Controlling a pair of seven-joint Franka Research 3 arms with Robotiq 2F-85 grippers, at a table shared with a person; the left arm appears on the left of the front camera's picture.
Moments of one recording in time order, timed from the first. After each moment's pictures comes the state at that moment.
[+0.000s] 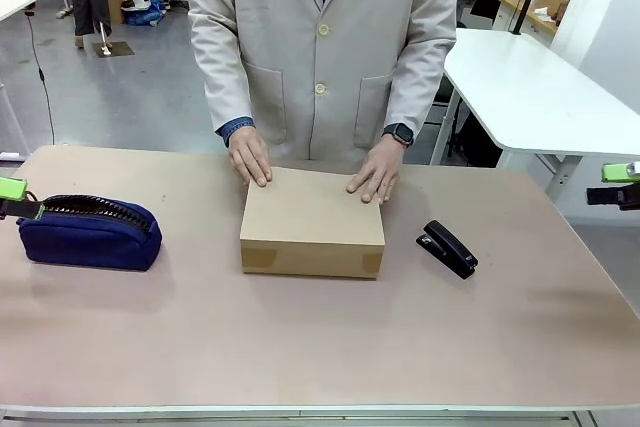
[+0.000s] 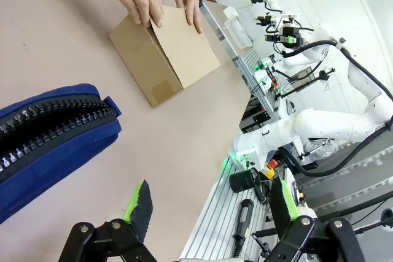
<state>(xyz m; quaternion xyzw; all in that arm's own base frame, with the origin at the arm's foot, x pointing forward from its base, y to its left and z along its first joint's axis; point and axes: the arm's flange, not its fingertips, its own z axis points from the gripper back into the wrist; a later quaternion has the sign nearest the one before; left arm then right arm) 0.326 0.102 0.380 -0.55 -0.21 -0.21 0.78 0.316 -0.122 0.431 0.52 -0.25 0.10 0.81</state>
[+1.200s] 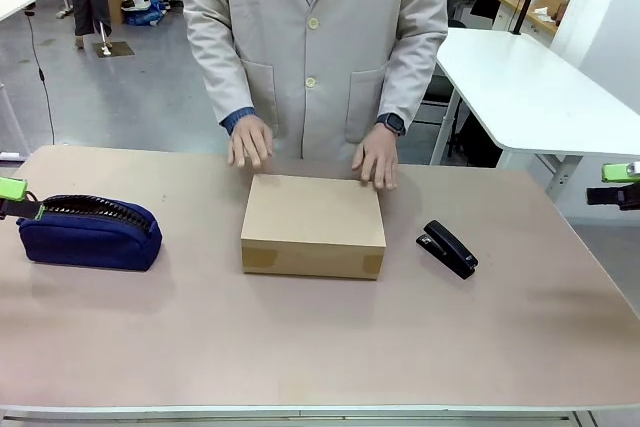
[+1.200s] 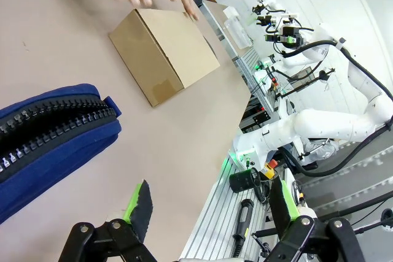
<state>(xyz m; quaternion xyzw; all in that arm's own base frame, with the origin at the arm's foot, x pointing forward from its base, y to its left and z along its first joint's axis) 0.326 0.102 0.380 -0.55 -0.21 -0.21 0.78 0.316 -0.122 0.431 0.52 -0.25 0.10 0.81</state>
